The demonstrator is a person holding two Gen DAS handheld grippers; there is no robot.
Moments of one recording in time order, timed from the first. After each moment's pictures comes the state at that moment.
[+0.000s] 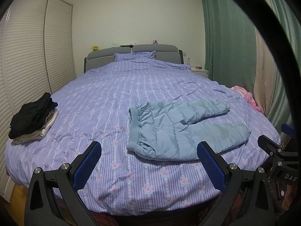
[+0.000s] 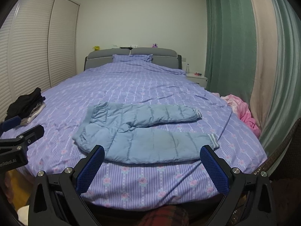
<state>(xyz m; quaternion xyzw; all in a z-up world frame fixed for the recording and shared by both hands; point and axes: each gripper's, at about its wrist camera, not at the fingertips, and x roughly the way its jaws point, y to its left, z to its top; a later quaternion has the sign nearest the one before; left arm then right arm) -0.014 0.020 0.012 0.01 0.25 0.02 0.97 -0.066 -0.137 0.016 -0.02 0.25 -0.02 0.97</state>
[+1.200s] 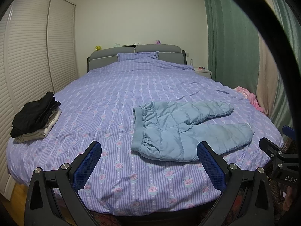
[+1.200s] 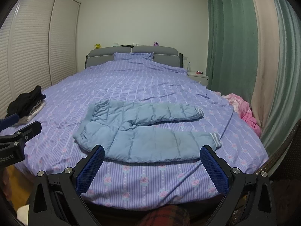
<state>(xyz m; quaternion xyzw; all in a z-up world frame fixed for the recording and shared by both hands) -0.015 0.026 0.009 0.01 0.25 0.03 0.97 -0.059 -0.132 0.013 -0.02 0.25 -0.01 0.97</state>
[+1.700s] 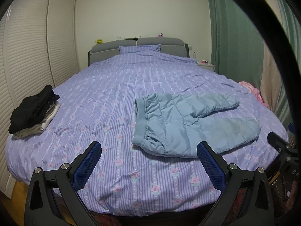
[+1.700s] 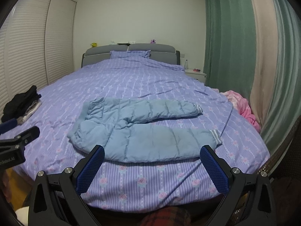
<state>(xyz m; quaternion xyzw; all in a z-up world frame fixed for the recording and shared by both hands) 0.014 0.033 -0.020 0.01 0.28 0.04 0.96 -0.041 -0.140 -0.007 -0.01 0.26 -0.03 0.96</state>
